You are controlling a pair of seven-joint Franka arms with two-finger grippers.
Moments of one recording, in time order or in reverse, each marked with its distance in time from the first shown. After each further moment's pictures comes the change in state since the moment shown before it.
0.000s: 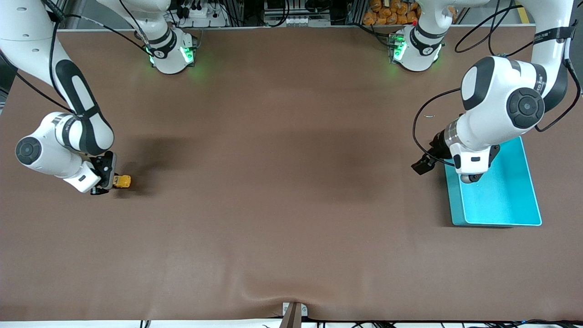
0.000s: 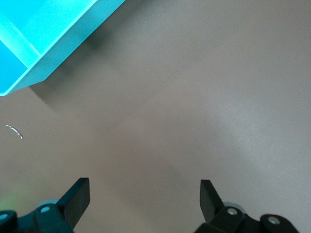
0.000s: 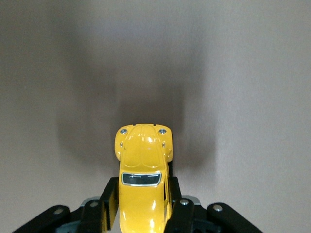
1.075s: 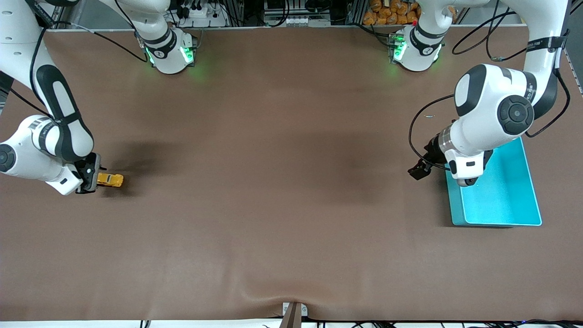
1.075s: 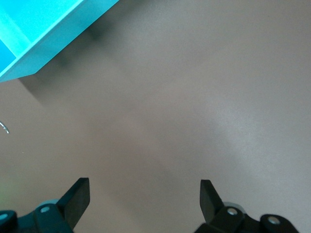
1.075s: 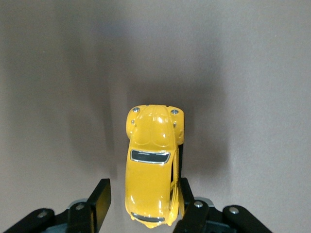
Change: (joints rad) left arm -0.010 0.032 0.000 -0.004 0.000 0.044 -0.061; right arm -0.080 0.044 -0.003 0.108 0.006 -0.173 -0.007
